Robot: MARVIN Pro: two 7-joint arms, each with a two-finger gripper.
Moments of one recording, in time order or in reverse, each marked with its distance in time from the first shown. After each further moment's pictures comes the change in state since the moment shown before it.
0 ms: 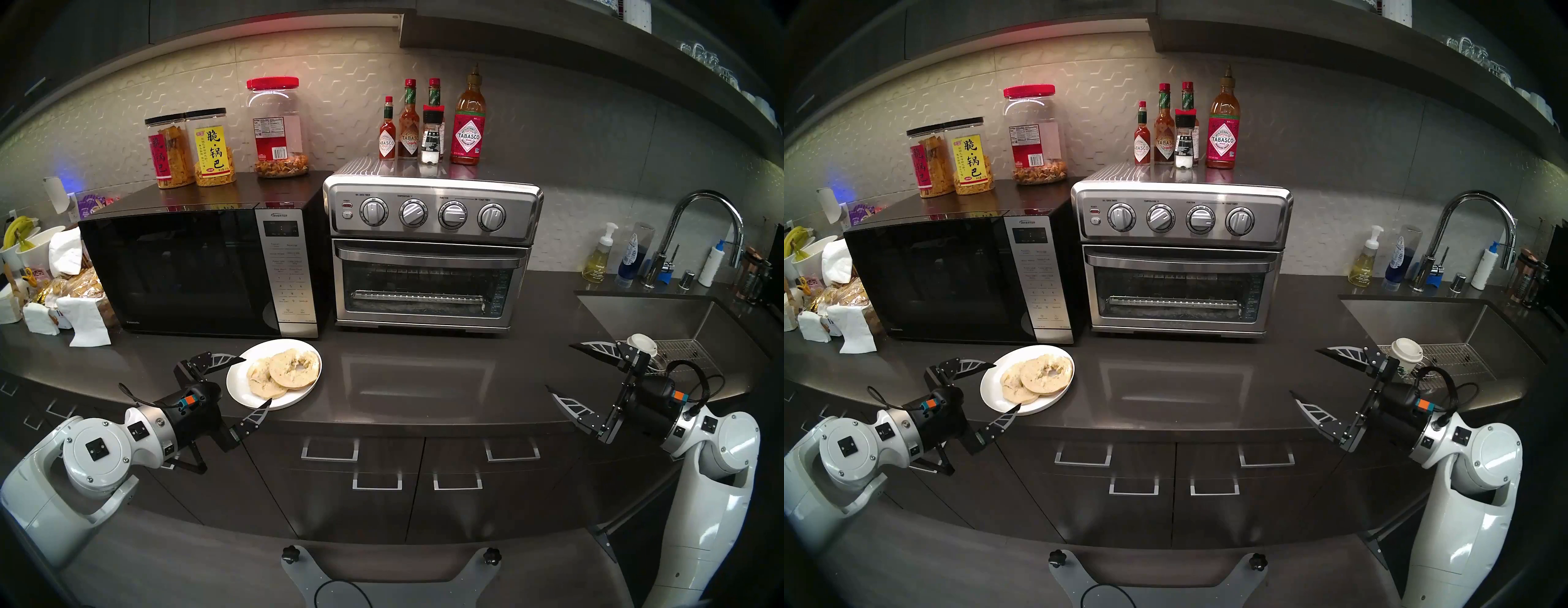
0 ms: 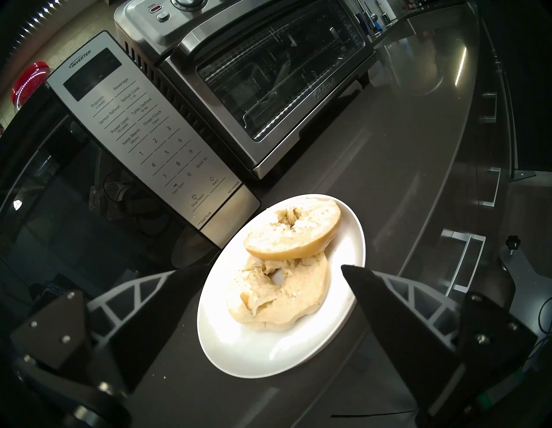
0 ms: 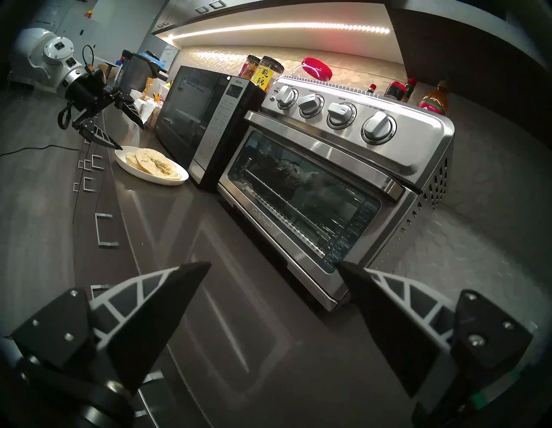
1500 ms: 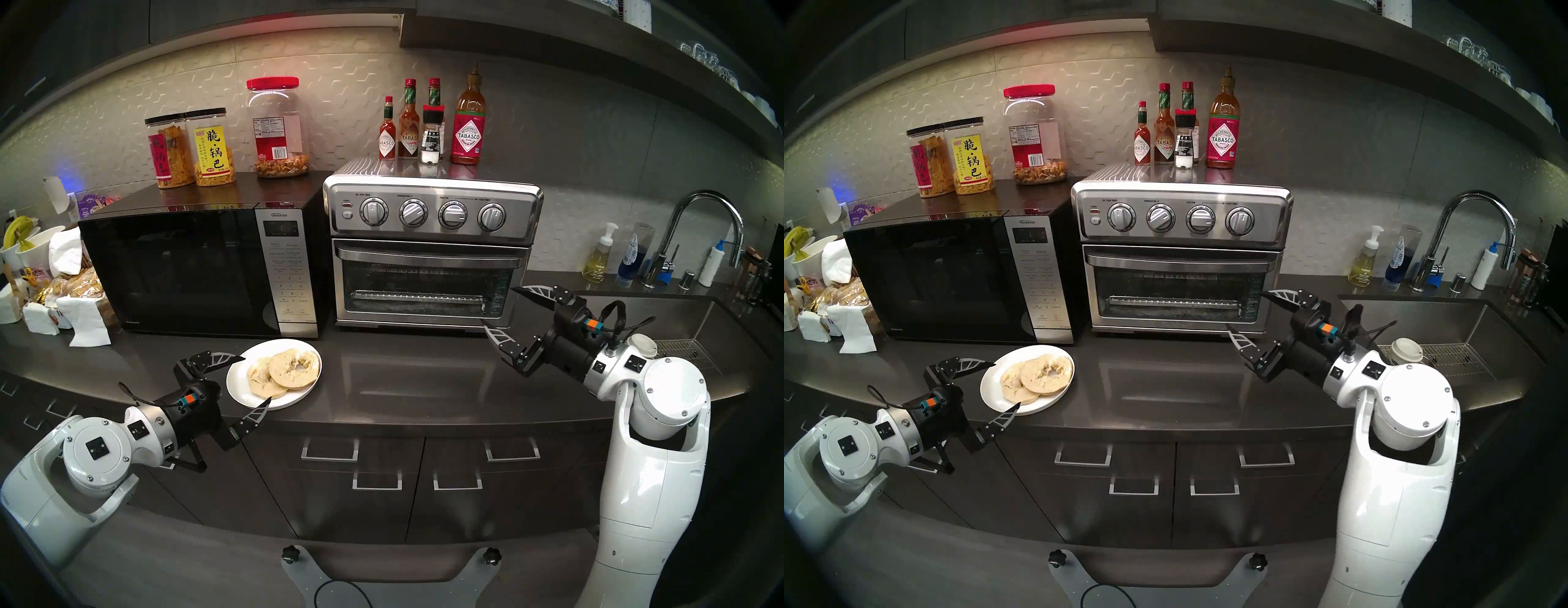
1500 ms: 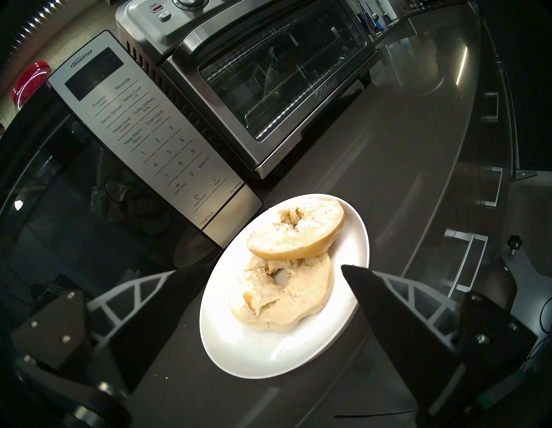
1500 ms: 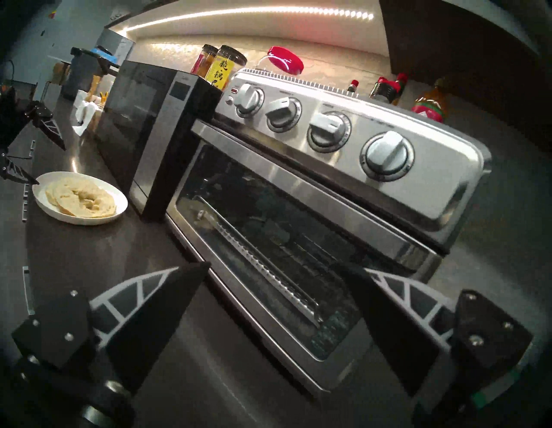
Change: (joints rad) left arm -0.006 -0.002 0.001 0.003 0.003 0.000 -0.001; right arm 0.168 -0.144 -0.272 -0.088 -0.350 0.190 -0.273
